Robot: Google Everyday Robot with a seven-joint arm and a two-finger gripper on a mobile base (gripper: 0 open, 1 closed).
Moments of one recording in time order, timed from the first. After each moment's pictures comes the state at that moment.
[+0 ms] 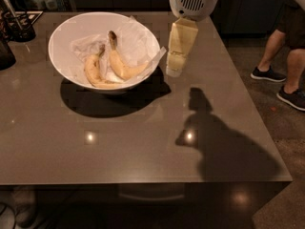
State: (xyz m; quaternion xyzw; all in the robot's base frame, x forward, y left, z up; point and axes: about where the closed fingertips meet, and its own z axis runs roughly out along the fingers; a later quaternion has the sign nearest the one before) arm 0.558 -0.074 0.997 -0.61 0.78 -0.08 0.16
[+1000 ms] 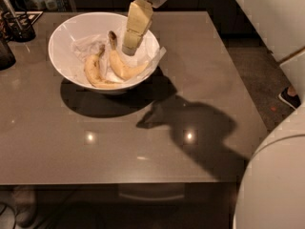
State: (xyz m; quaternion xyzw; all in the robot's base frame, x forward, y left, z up) arm 0.609 0.009 1.001 -0.60 0.78 0.02 0.18
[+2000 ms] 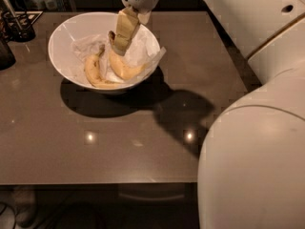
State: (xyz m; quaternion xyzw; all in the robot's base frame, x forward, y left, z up) arm 0.639 0.034 0.975 -0.56 0.81 0.05 0.17
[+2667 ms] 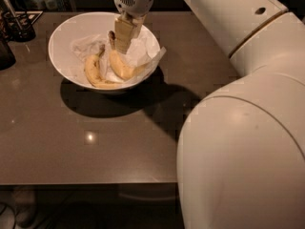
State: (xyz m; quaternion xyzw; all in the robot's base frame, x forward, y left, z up) arm 0.654 0.050 0.955 -0.56 0.81 0.04 0.14
